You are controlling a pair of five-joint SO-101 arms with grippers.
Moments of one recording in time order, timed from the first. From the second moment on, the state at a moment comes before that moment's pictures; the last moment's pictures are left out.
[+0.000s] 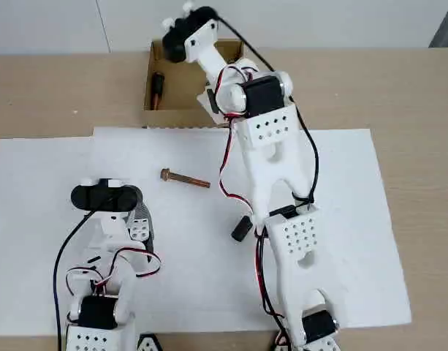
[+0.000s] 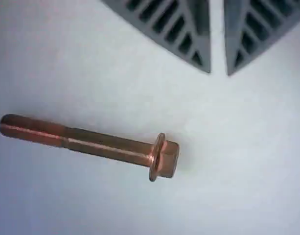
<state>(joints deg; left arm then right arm) 1.6 -101.9 96.7 47.8 8.9 -24.0 48.8 -91.6 97.8 20.1</state>
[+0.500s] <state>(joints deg) 1.6 -101.9 96.7 47.8 8.9 -23.5 25.8 -64.8 98.4 2.9</state>
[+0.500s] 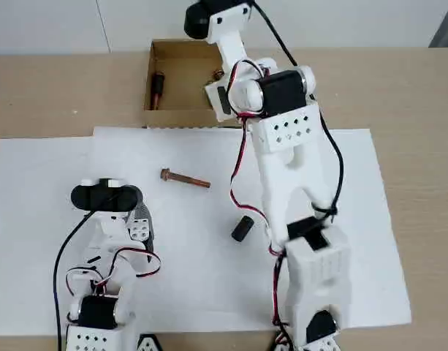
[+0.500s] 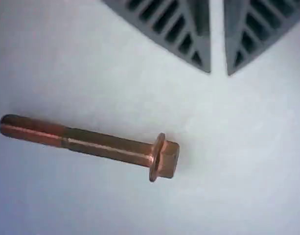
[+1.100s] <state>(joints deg) 1.6 -101.9 96.7 47.8 8.9 -23.5 -5.2 -9.1 98.3 -26.8</state>
